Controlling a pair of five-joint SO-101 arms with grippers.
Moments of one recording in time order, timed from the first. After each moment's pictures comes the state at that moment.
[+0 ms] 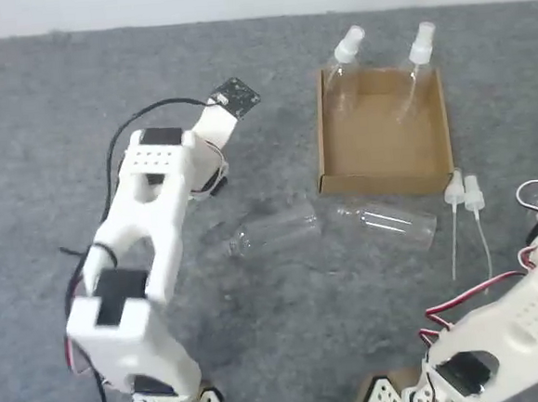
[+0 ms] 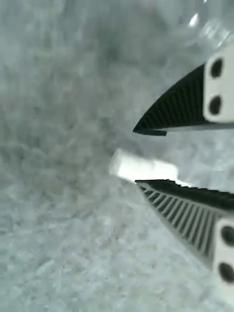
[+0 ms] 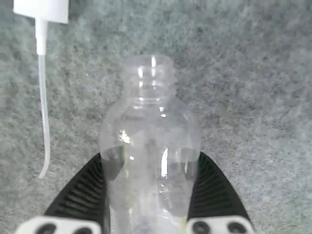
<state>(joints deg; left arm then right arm) 0.3 15.3 10.6 61.9 -32.1 45.2 21.8 -4.1 78.2 55.6</state>
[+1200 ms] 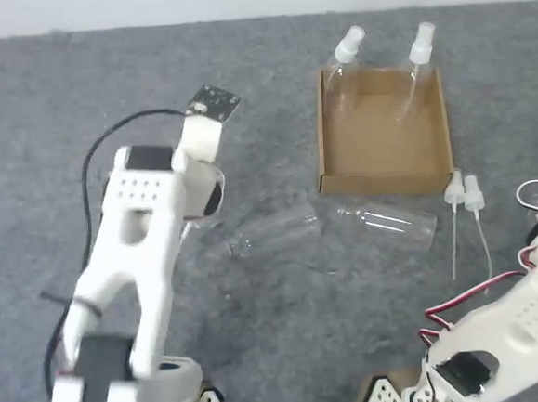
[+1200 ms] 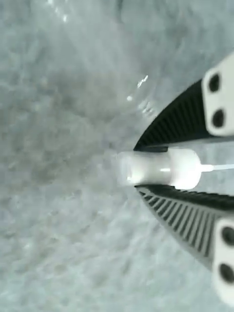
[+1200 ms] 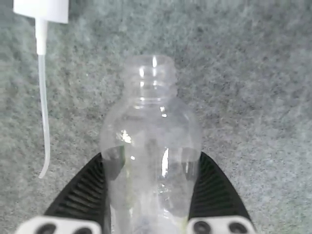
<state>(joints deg) 2.4 -7.5 23.3 75.6 -13.1 45.2 21.8 -4.1 78.2 55.5</state>
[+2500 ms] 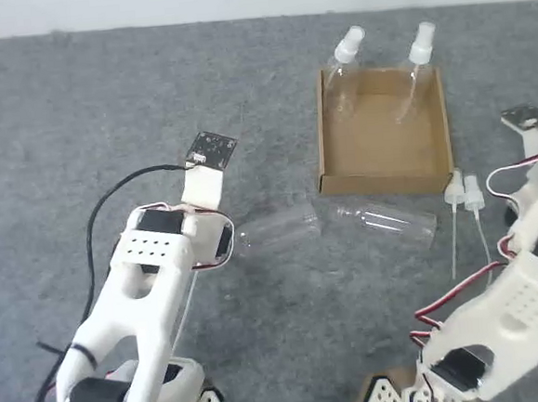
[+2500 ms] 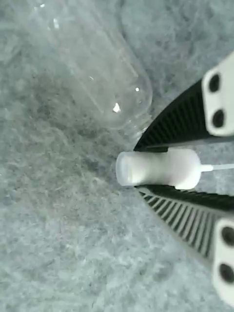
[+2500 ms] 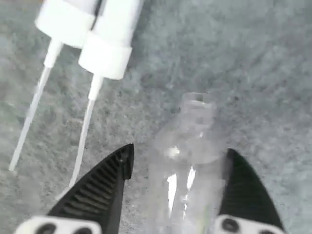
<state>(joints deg) 4.8 -22.1 53.0 56.5 -4.9 36.7 24.7 -6.2 78.5 56.7</state>
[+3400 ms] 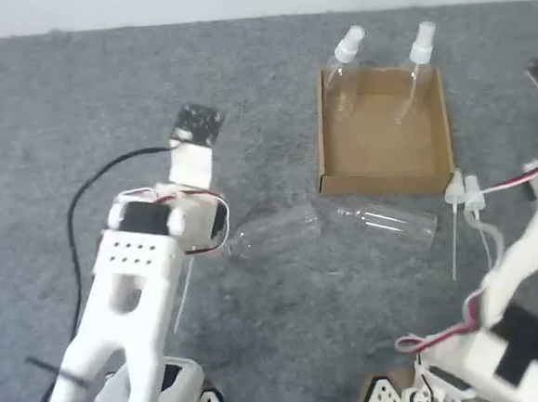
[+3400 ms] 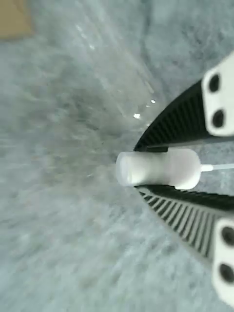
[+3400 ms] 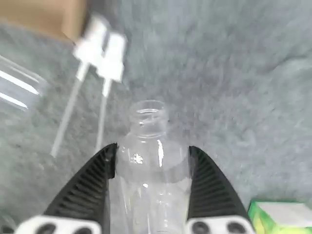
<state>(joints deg) 4.8 -29.7 44.0 63.5 -2.6 31.6 -9.4 -4.2 88.3 46.7</state>
